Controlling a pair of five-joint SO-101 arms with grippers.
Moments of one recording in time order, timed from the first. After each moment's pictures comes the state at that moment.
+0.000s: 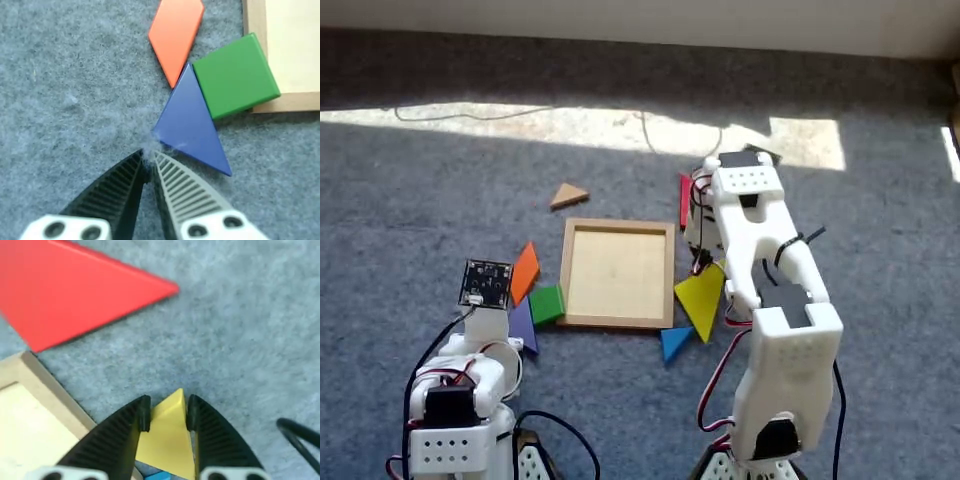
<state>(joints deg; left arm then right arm) -9.4 -102.1 96.0 76.4 -2.4 -12.8 26.3 -5.3 82.4 -29.6</state>
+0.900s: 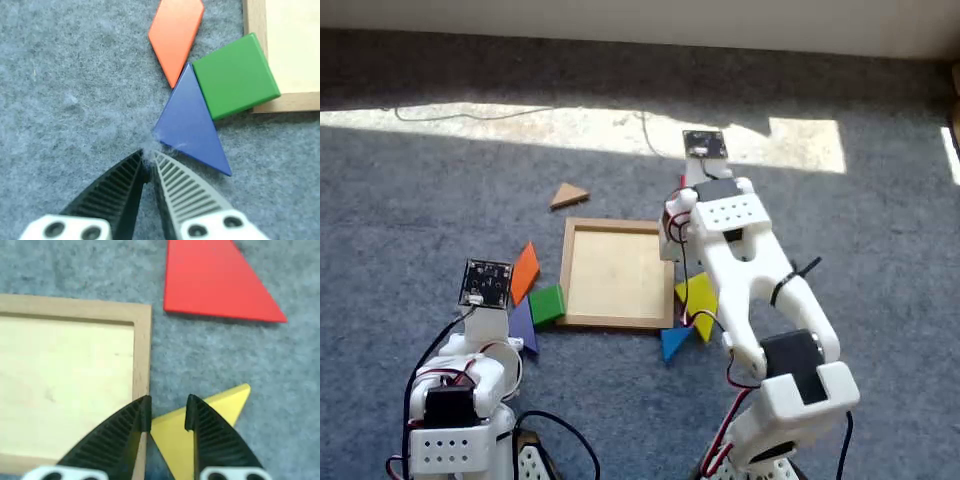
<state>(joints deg) -9.4 -102.1 96.0 76.4 -2.4 -21.2 7.8 16.0 61.7 -10.2</state>
